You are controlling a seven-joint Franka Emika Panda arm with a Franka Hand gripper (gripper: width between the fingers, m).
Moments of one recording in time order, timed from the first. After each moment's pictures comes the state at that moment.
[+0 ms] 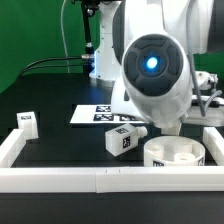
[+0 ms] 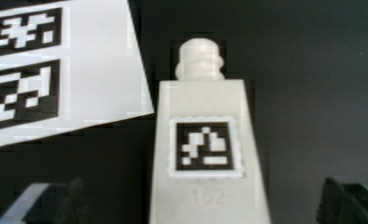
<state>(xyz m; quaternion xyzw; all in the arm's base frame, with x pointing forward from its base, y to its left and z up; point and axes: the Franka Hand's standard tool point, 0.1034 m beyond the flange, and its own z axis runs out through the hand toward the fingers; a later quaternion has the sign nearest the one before) 0.452 0.082 0.029 -0.86 0.15 0.48 0.06</state>
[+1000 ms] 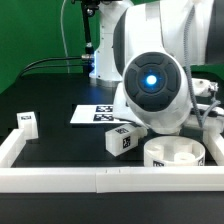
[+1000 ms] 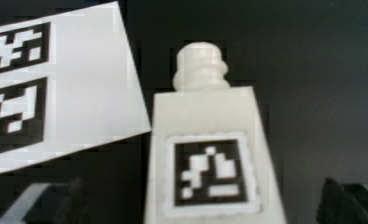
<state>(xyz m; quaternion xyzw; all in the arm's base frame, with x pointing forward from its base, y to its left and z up) 0.437 0.089 0.014 -0.86 0.15 0.48 0.06</state>
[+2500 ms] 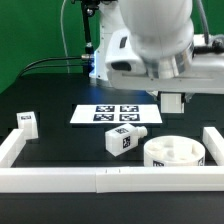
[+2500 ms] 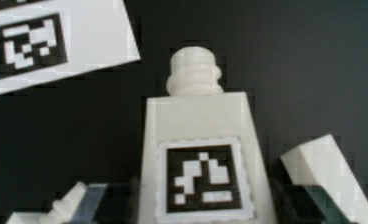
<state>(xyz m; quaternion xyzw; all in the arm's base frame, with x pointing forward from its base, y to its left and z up) 0.495 0.076 0.087 -0.94 0.16 0.28 0.08</state>
